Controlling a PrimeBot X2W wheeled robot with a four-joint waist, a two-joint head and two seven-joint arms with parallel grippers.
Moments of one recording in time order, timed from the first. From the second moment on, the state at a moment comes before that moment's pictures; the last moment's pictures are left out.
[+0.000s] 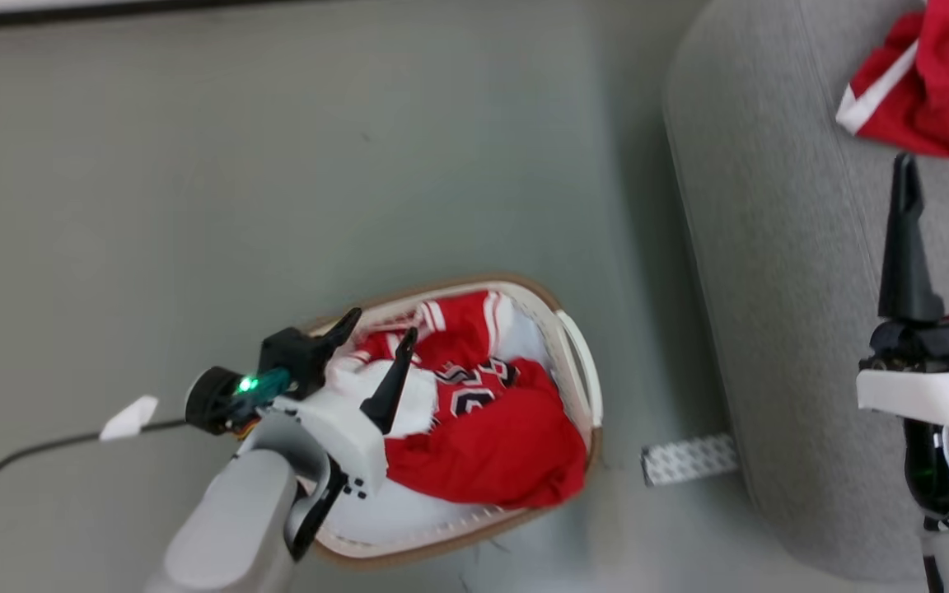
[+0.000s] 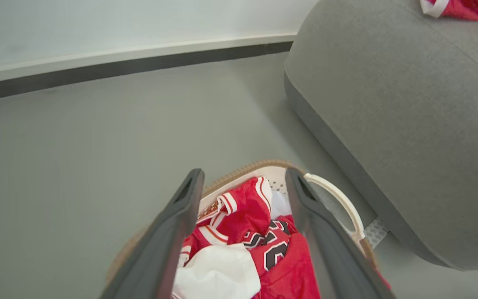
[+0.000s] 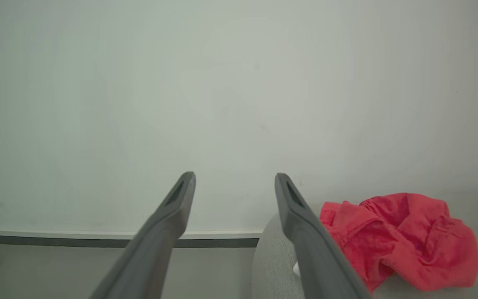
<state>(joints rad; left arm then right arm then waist) -0.57 0.15 -0.41 0.61 -0.25 -0.13 -0.19 -0.43 -0.11 0.00 0.06 0.30 0.13 -0.26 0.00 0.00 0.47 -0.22</state>
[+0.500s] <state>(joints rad) -0.81 0.25 -0.70 0.91 -0.31 -0.13 -0.08 -0.49 -0.05 -0.01 -0.08 0.33 0.13 -0.26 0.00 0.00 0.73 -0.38</state>
